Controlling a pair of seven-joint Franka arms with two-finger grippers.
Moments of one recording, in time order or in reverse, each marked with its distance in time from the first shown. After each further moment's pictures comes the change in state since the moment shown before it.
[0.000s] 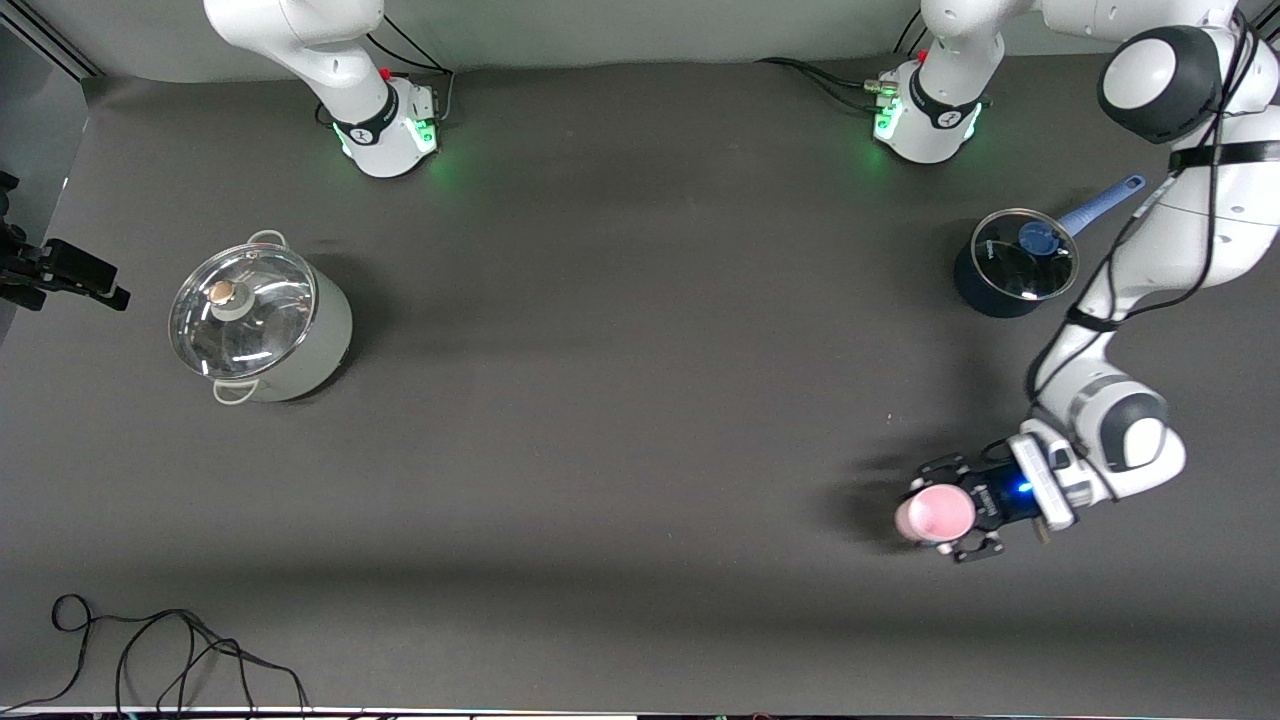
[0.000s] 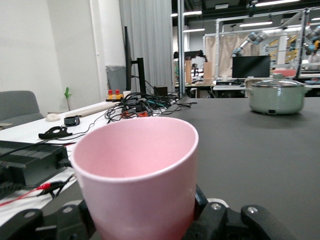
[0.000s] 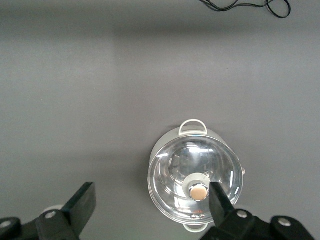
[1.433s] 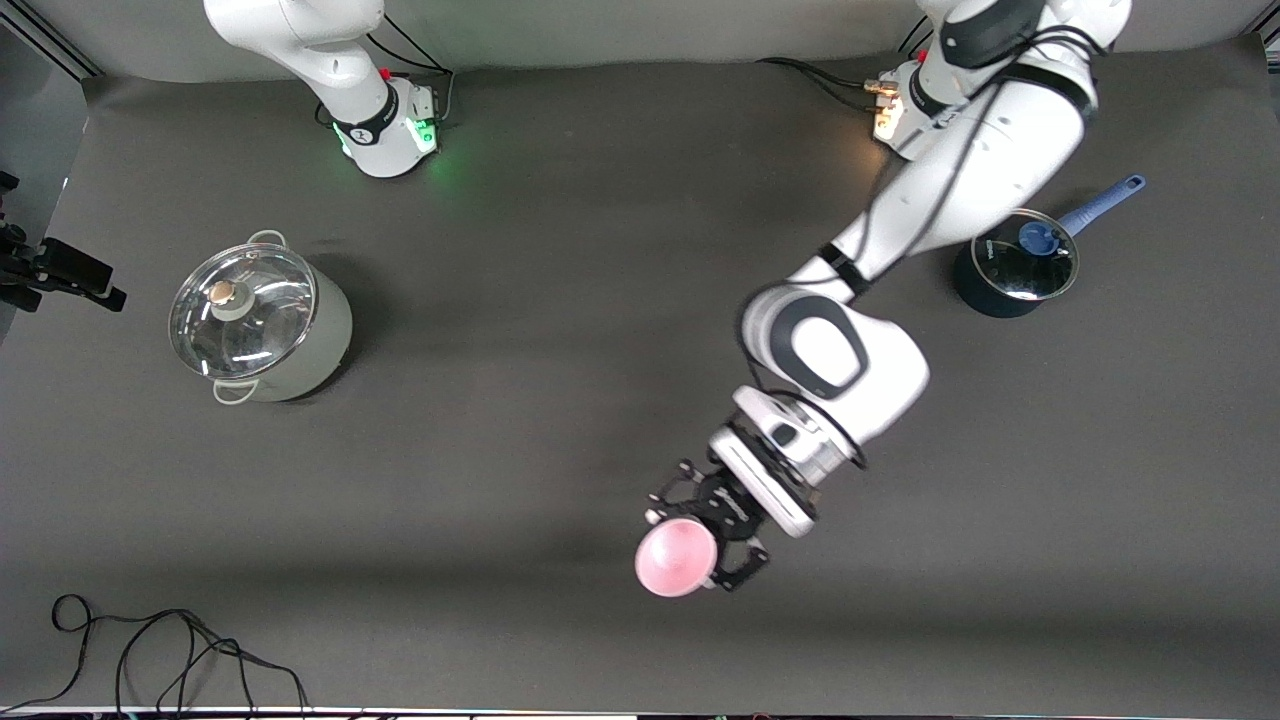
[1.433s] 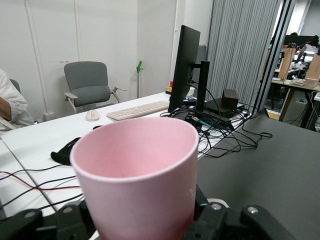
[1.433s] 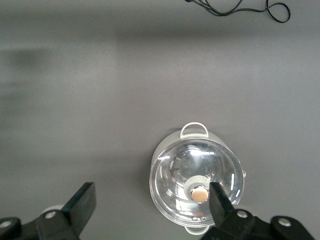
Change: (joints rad) left arm -0.621 -0.005 -0.289 0.386 -0.016 1.097 -0.487; right arm 0.000 0.003 0.001 0.016 0.011 0.000 0.000
